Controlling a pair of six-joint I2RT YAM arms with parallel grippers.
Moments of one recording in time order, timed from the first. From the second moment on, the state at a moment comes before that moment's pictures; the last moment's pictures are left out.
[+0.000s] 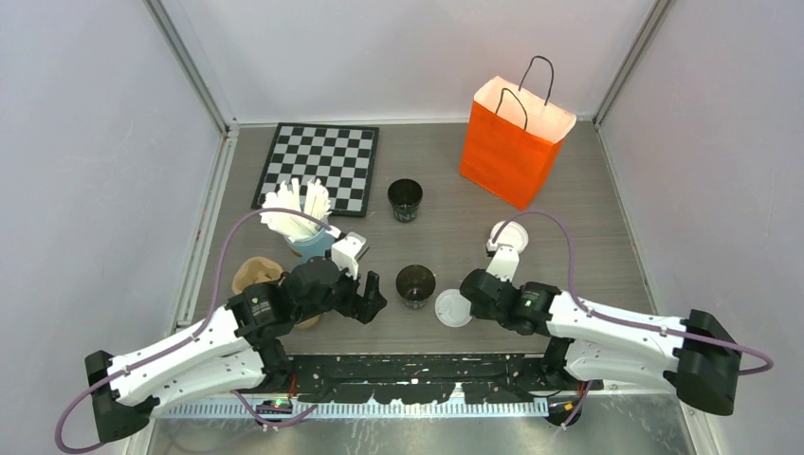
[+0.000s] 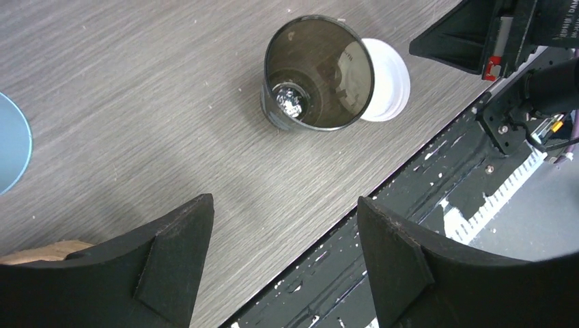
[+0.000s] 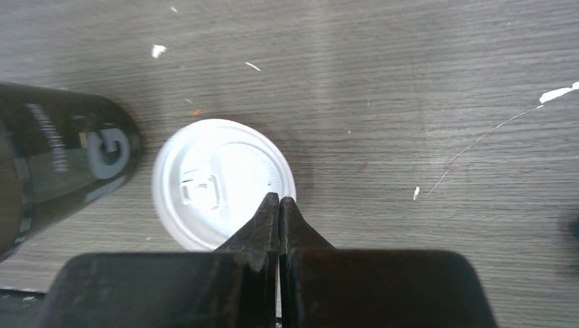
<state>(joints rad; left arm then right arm) -1.04 0.72 0.67 -0.54 -0.15 -0.45 1.05 1.01 0.52 -0.59 0.49 1.06</state>
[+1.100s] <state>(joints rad) -1.04 0.82 0.75 -0.50 -0.09 -0.47 0.94 0.96 0.43 -0.46 0.38 0.95</state>
